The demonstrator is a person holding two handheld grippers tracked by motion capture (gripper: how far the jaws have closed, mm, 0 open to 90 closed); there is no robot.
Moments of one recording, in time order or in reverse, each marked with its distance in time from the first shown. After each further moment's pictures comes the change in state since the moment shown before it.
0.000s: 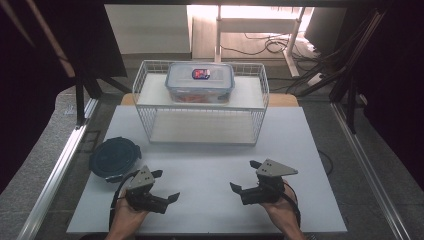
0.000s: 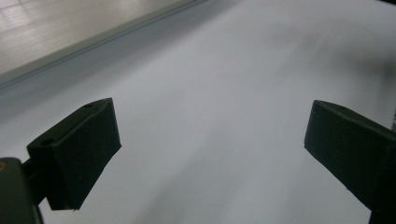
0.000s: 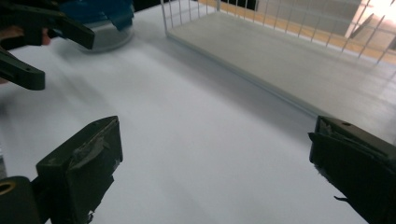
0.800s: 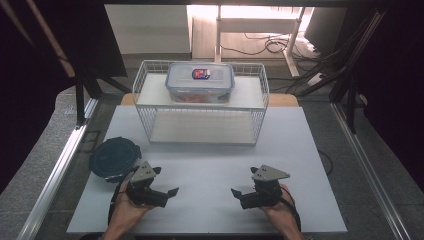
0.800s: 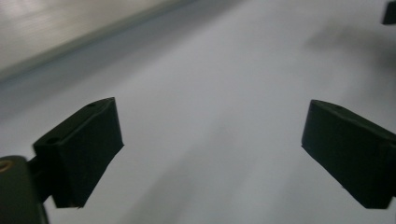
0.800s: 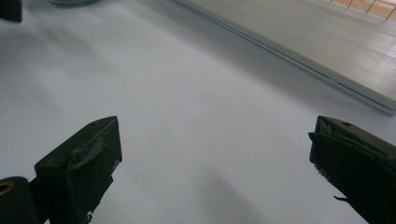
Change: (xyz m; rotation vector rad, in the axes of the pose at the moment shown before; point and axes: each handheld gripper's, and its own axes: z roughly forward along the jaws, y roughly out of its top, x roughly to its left) left arm 0.020 0.011 0.002 0.039 0.047 -0.040; right arm -0.004 -0.026 0.015 0.107 -0.036 -0.015
